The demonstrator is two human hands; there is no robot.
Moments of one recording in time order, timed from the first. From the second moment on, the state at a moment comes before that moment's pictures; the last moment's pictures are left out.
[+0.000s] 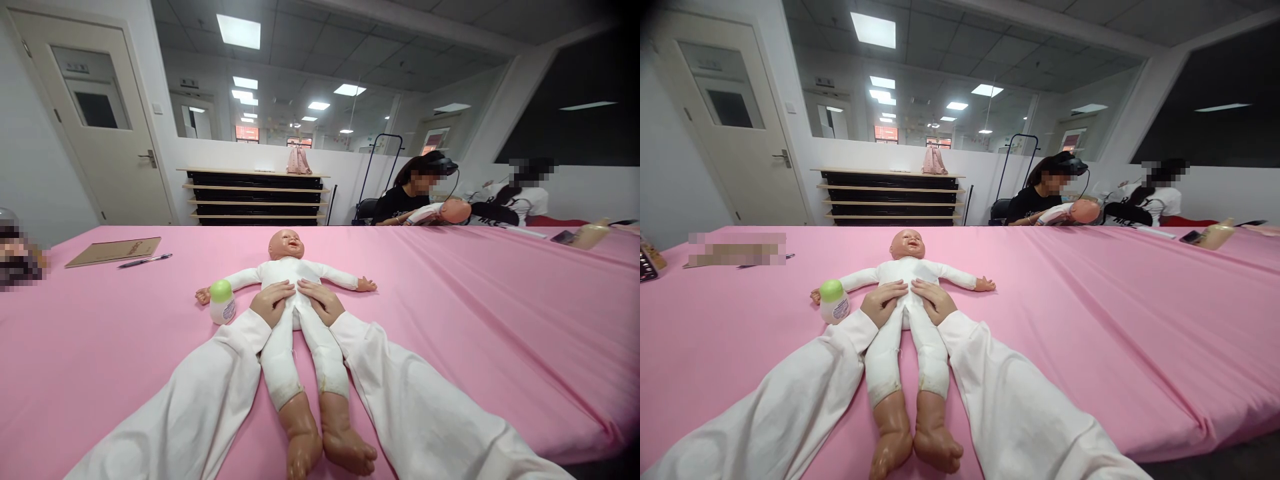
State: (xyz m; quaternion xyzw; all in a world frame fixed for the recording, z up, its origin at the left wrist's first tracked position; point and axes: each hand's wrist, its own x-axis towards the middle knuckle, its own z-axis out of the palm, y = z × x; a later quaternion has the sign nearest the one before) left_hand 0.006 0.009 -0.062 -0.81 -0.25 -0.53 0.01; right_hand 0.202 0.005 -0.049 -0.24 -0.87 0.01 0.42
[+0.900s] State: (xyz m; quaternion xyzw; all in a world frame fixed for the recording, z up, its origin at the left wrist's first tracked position) left_hand 0.003 0.007 -0.056 -0.84 -0.36 -0.39 -0.10; right_hand 0.203 0.011 -0.054 -0.31 -0.88 0.05 0.35
